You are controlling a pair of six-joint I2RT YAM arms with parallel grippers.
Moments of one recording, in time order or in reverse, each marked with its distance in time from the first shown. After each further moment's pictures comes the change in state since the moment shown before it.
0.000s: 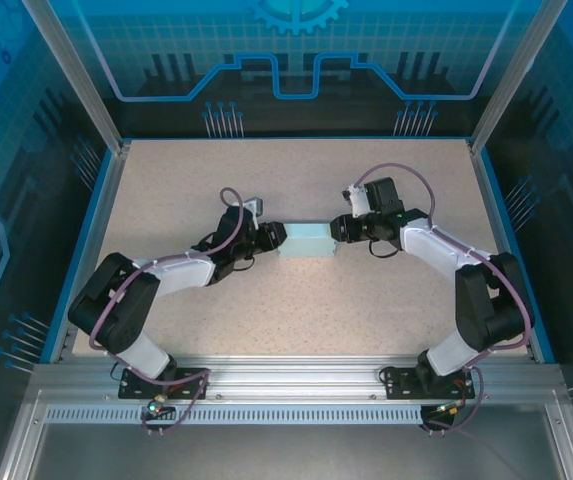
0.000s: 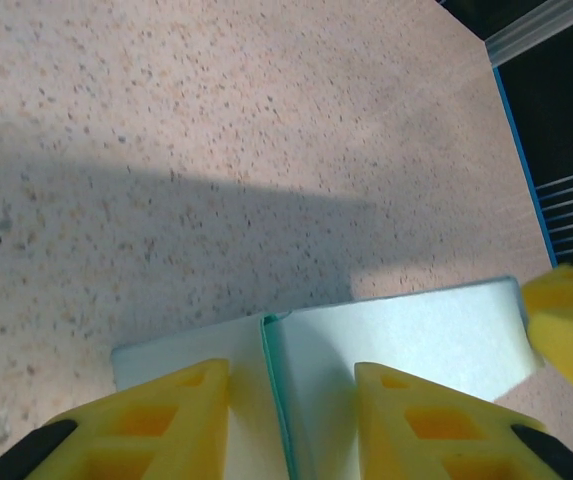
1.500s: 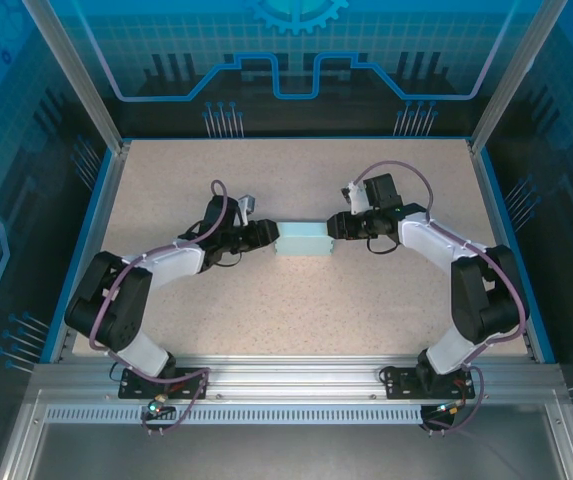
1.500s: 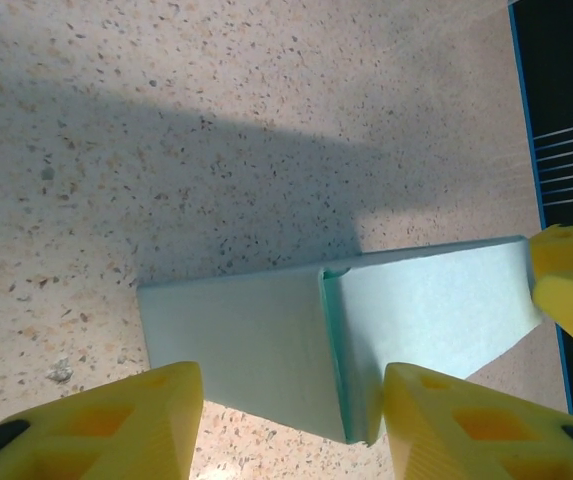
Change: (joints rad) left arm 0.125 -0.017 0.042 -0.179 0.248 0.050; right arm -0.013 0.046 0.047 -0.033 -0.075 0.051
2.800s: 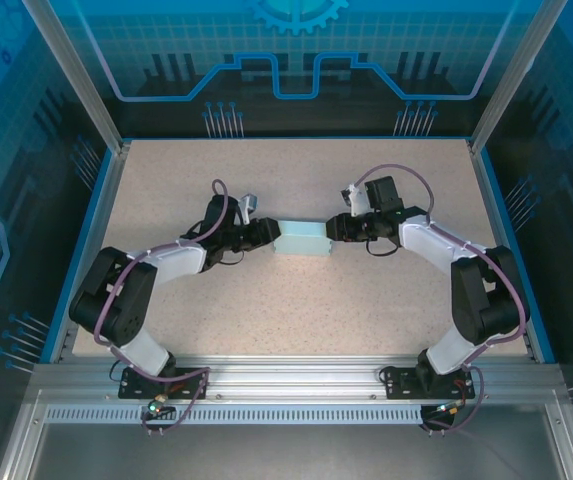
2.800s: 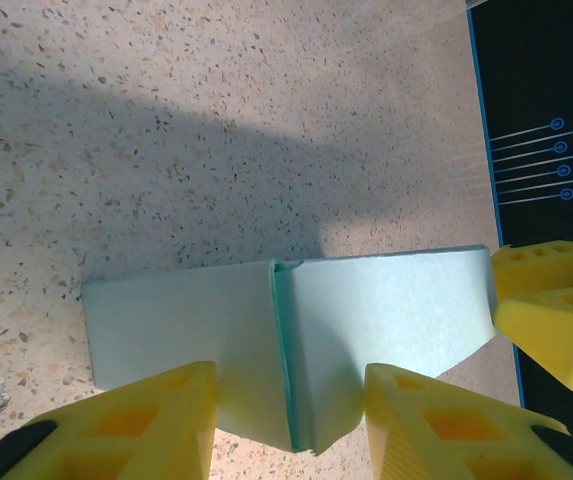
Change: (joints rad) left arm 0.003 0.038 0.005 0.079 0.069 -0.056; right arm -0.007 -0.006 -0.027 0.038 -0.093 0.049
